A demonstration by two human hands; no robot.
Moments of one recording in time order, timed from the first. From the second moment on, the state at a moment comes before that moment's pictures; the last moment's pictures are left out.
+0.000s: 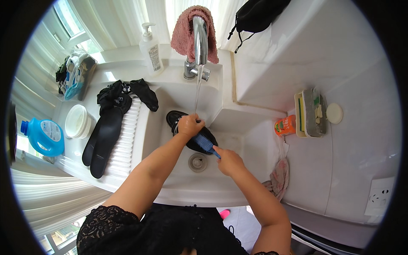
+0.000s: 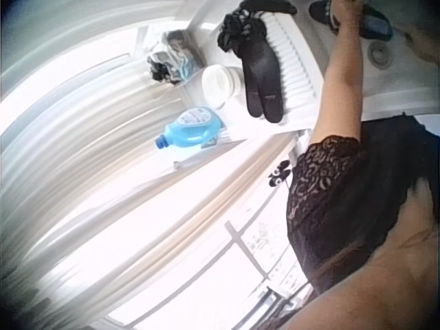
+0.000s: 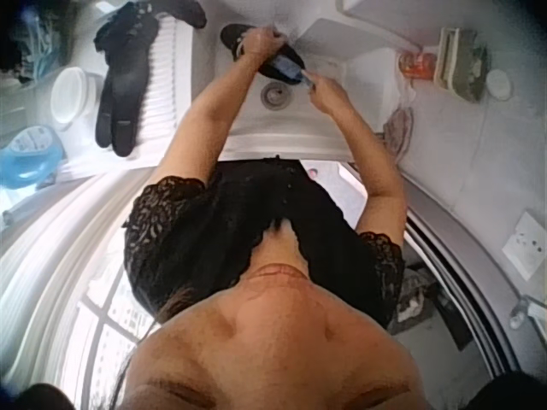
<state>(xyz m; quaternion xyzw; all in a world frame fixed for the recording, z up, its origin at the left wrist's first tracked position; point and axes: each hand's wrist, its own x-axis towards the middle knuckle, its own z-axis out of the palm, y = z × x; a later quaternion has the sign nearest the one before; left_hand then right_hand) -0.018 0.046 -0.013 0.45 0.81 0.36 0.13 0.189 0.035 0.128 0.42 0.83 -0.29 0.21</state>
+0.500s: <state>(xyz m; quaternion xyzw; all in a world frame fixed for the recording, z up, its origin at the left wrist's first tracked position) 0.033 -0.054 -0.022 0.66 0.74 0.14 0.00 0.229 0.056 0.179 0.39 0.87 -0.28 0.14</state>
